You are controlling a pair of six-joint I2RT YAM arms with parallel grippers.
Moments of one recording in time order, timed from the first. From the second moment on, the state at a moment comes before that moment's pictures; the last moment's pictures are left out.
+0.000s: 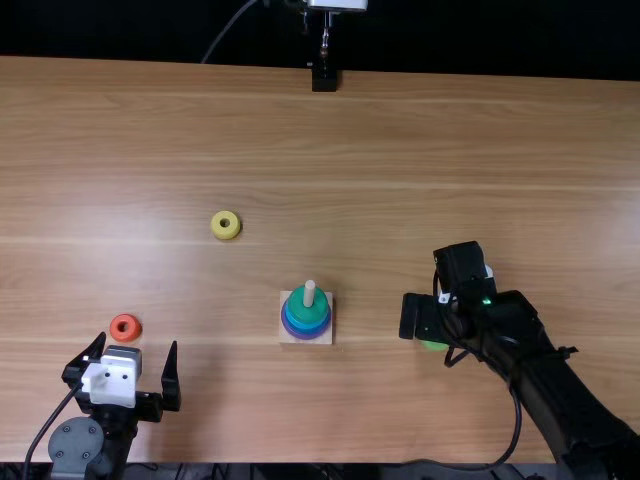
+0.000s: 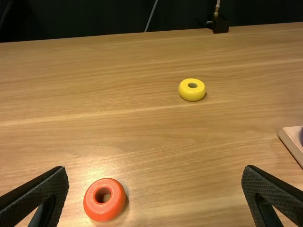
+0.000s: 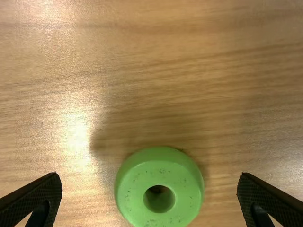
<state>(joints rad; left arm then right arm) -0.05 0.01 0.11 -0.40 0.06 0.02 0.22 1.54 0.86 -0.64 0.04 0.33</state>
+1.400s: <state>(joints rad) -0.05 0.01 0.11 -0.40 0.06 0.02 0.22 1.62 0.86 -0.65 0.04 0.34</state>
